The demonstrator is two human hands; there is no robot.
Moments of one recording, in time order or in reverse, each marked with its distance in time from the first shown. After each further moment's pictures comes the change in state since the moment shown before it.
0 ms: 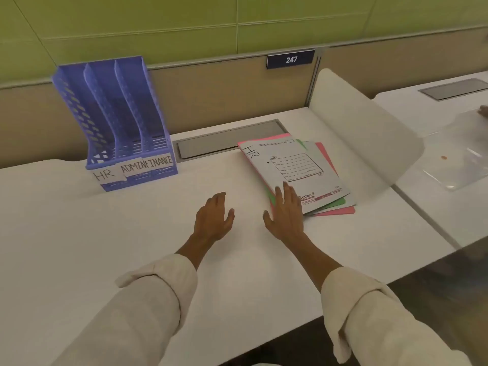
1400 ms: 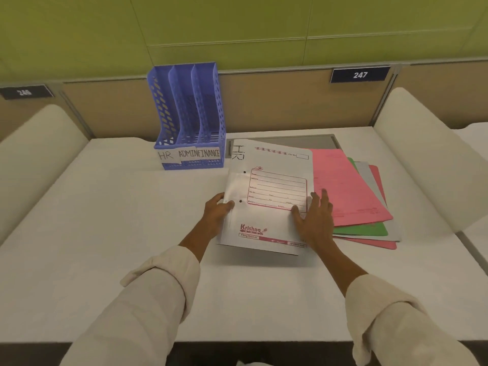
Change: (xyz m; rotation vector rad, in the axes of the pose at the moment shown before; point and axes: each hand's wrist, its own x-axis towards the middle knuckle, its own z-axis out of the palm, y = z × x) left_hand -0.027 0.003 -0.045 -1.172 0.136 -0.832; right_hand 0.025 0.026 -0.013 0.364 -0.066 0.003
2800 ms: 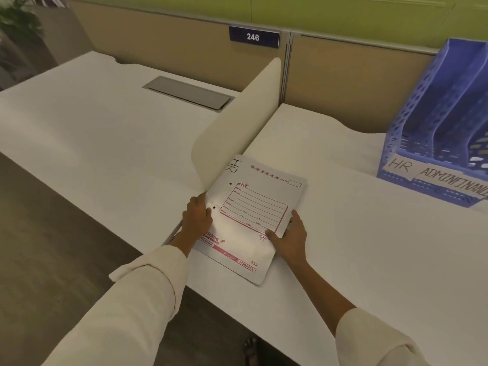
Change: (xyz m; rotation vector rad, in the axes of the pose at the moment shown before) left_hand 0.030 -0.108 -0.645 0.889 0.574 0.018; right_hand -0.209 -0.524 0.327 0.526 -0.639 -0.089
